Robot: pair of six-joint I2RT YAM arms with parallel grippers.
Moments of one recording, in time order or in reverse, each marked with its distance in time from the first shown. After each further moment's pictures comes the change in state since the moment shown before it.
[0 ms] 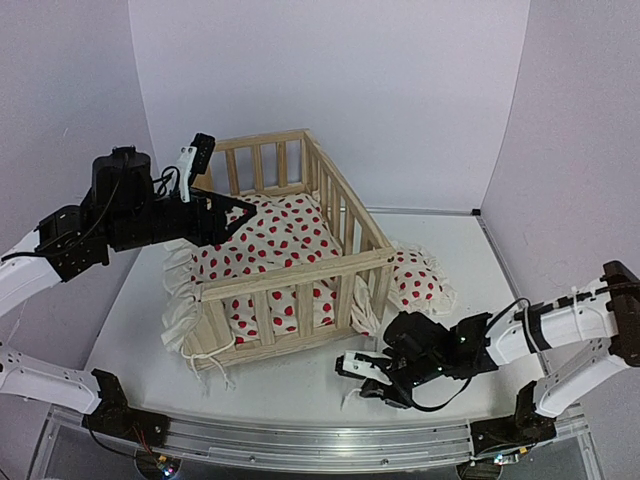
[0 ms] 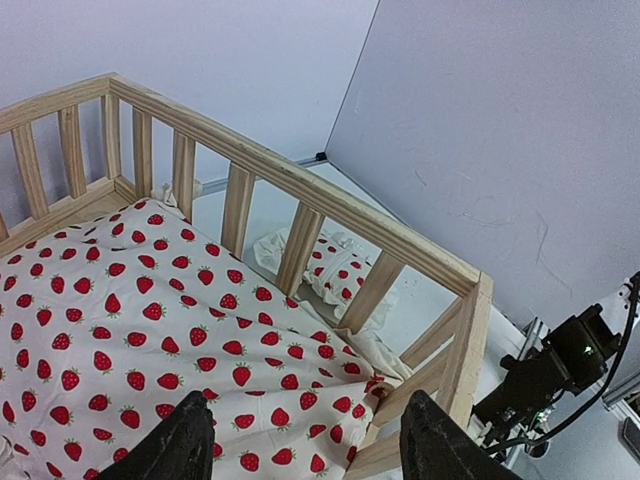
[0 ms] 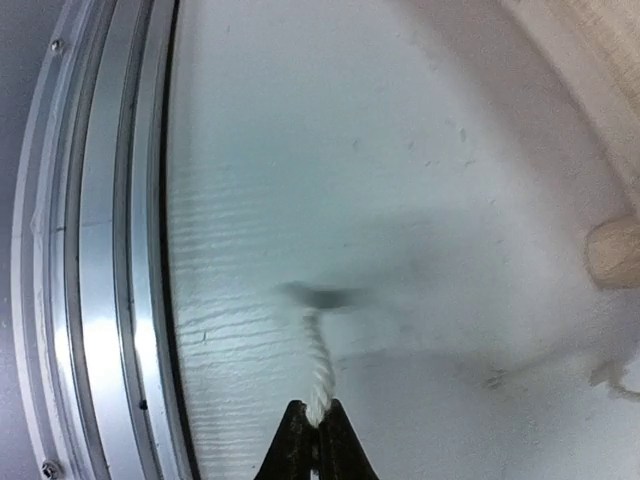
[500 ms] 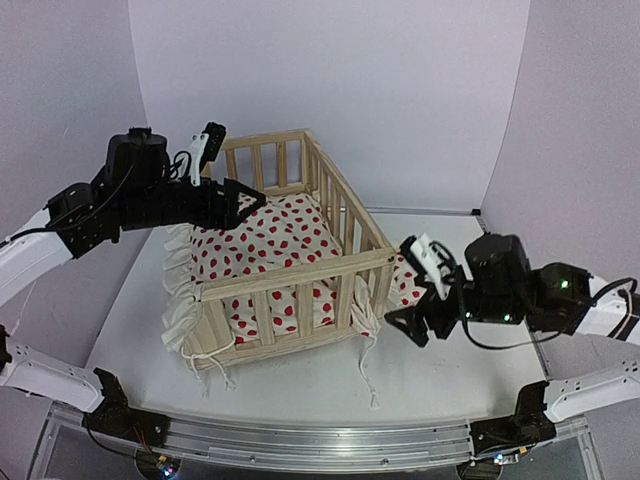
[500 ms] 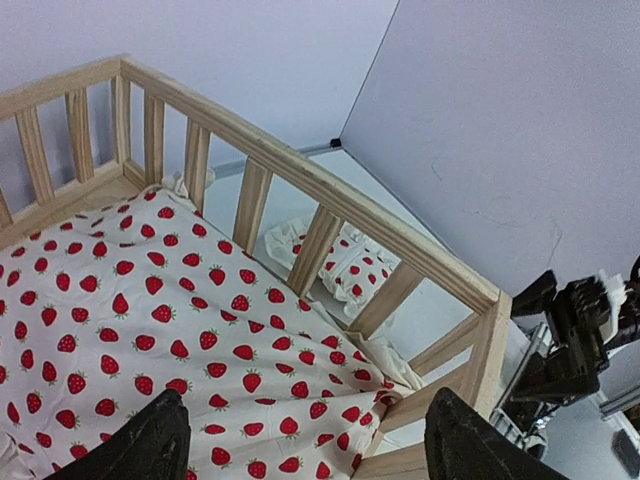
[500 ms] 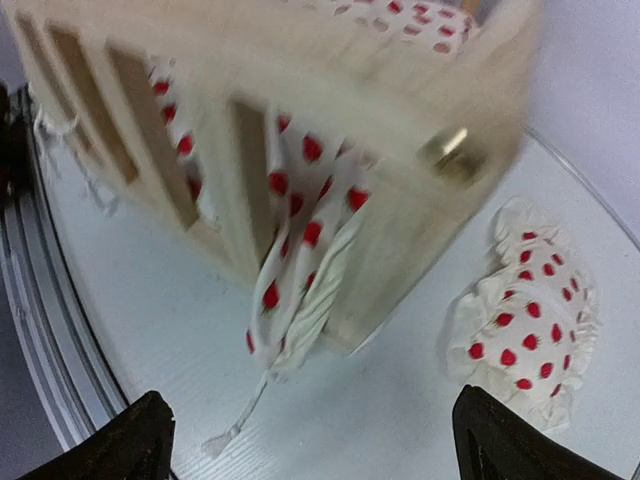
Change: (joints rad) left arm 0.034 0.095 0.121 -0.087 0.020 -0.014; right arm -0.072 -0.423 0.246 -0.374 0.346 0.291
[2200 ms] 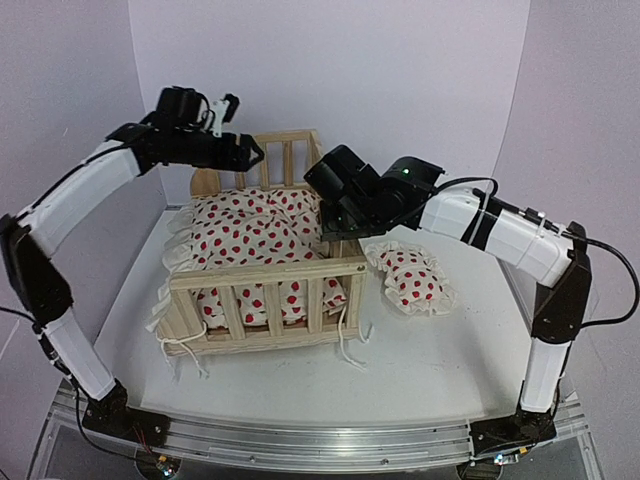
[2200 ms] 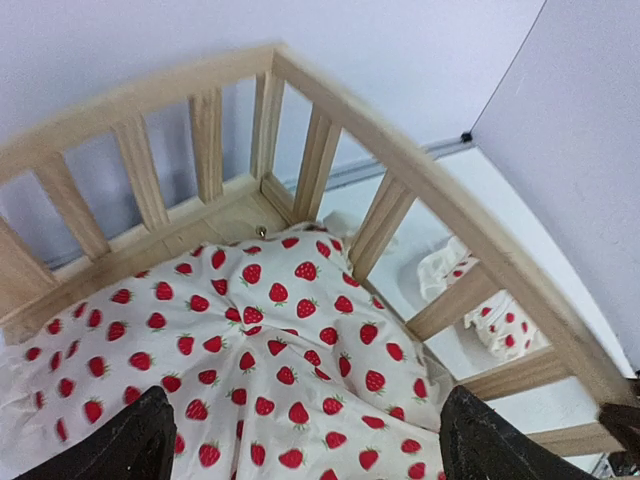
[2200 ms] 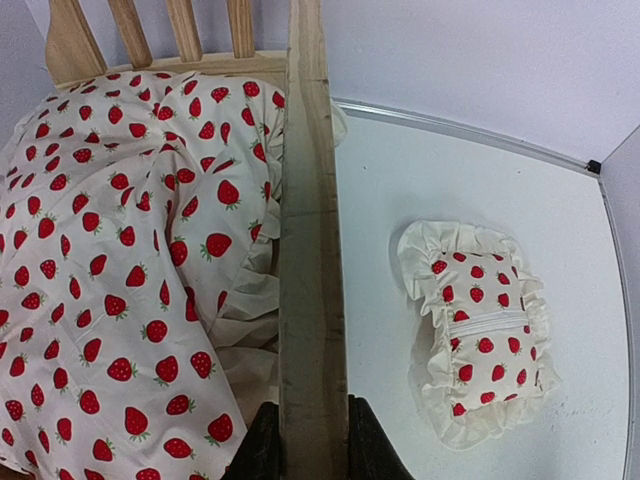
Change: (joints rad) left arm 0.365 0.619 0.554 -0.152 0.141 0.191; right arm -0.044 0.955 1.160 -0.463 0.469 0.564
